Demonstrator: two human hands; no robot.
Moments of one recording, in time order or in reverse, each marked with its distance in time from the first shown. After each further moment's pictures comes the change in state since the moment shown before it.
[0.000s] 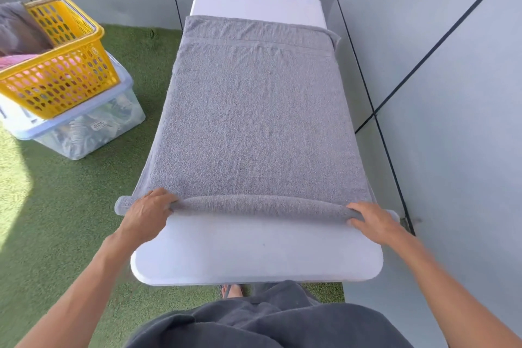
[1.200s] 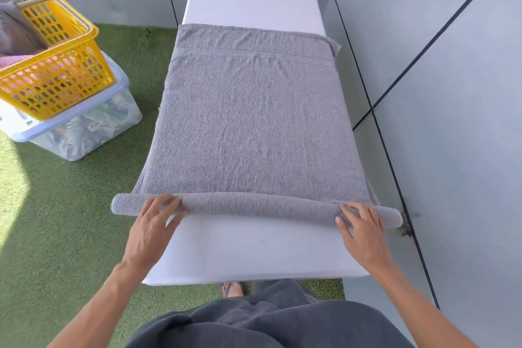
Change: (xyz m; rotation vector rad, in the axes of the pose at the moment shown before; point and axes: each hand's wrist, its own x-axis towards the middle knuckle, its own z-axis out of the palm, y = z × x) left_hand -0.031 0.019 0.033 0.013 0.403 0.135; right_hand -0.037 -0.029 0.054 0.051 0.546 -0.036
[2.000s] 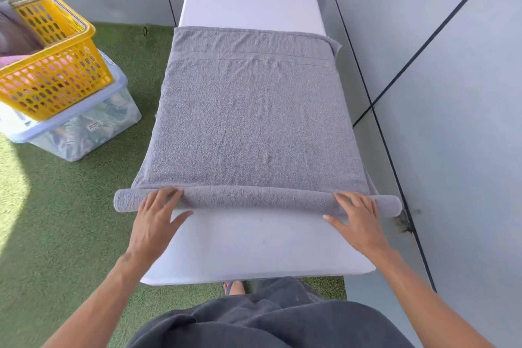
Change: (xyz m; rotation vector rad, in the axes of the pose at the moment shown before) left_hand 0.012 -0.005 0.005 0.079 -0.029 0.057; right_hand 0.022 0.000 0.002 -0.036 -0.094 -0.082
